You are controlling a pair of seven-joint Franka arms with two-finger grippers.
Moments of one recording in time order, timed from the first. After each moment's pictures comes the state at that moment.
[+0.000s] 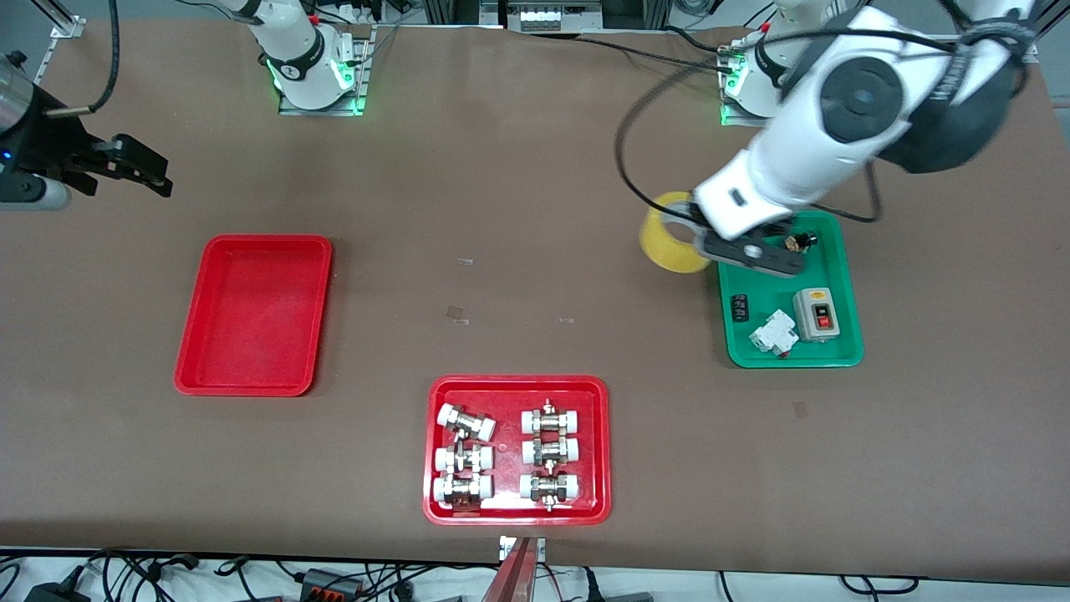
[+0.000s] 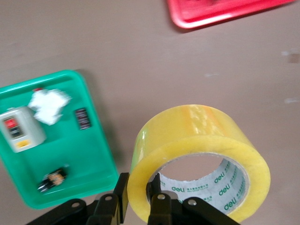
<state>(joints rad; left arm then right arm) 0.44 0.35 -1.04 -1.62 0.17 1.70 -0.37 0.08 0.02 0.00 -1.54 -0.01 1.50 0.08</state>
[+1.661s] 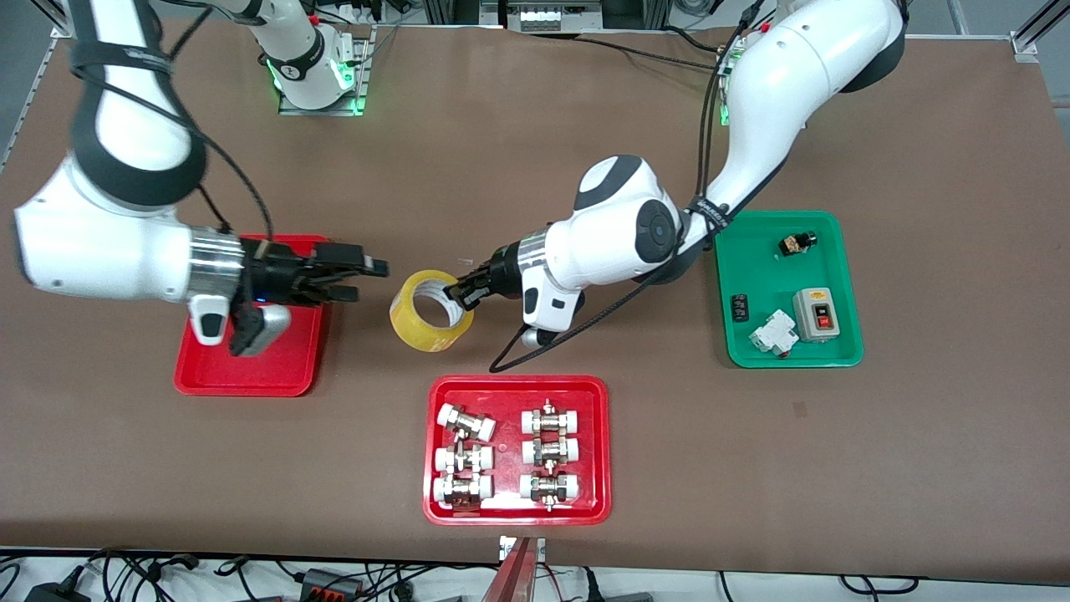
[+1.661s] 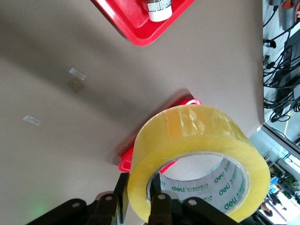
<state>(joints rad) -0.20 0.92 -0.79 -1.19 -0.14 2.44 -1.33 0.21 0.39 0.01 -1.55 0.85 1.85 -0.28</state>
